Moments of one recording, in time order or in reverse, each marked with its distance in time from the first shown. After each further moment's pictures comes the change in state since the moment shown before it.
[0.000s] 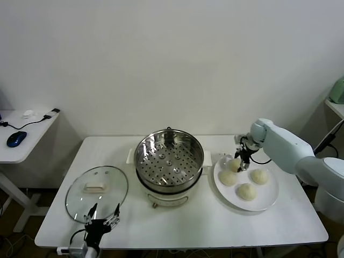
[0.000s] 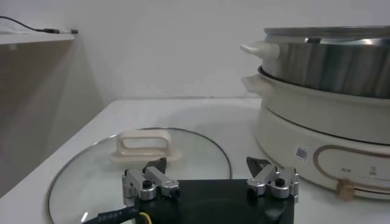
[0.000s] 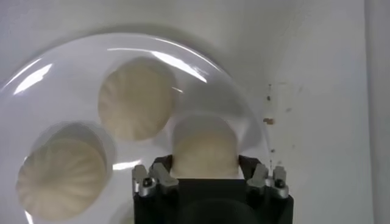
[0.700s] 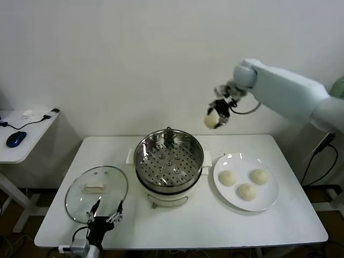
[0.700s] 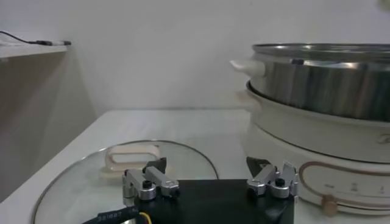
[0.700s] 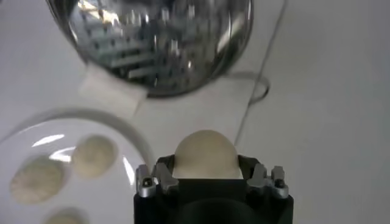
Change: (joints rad) left arm 0.007 -0.007 0.017 -0.046 0.009 0.009 -0.002; right arm 0.624 0.117 -0.398 0.492 0.326 0.225 -0.058
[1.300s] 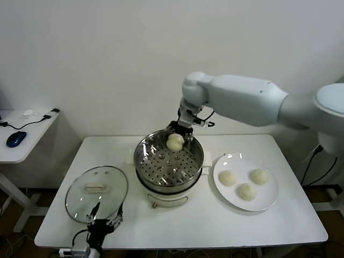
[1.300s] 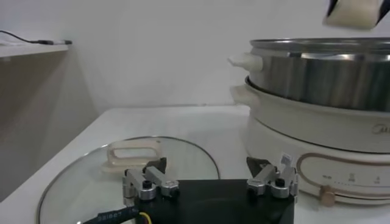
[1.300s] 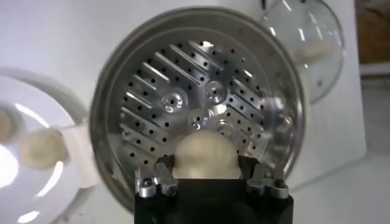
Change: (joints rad) left arm 0.019 -0.006 0.006 0.003 0.022 -0.018 -0.007; right arm -0.203 0.121 0.045 0.012 -0.501 0.422 0.207
